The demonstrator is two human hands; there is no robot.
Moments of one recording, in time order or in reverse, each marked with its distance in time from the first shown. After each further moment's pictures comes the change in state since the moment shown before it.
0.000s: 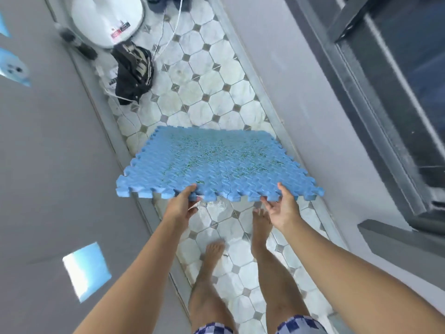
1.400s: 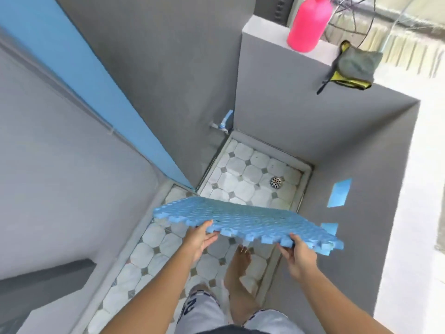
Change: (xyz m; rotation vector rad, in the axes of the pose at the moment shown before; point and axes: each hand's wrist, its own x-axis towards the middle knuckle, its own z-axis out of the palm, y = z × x) left_hand -0.400 -0.580 0.072 2.082 -0.969 0.056; right_hand -0.374 0.402 -0.564 1.954 0.878 -0.044
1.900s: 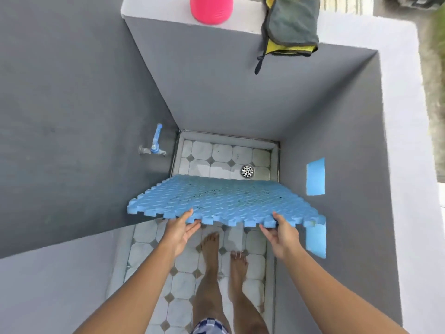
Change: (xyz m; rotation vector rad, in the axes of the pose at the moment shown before) left_hand 0.139 0.099 0.125 0.165 -0.046 -0.032; right_hand 0.113 -0.066 0.073 0.324 0.028 0.078
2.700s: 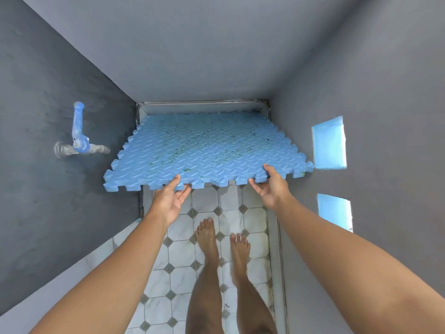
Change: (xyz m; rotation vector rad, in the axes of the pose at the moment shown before) left_hand 0.167 0.007 0.063 -0.027 -0.037 -0.105; right_hand 0.181 -0.012 0.055 0.133 -0.044 0.029
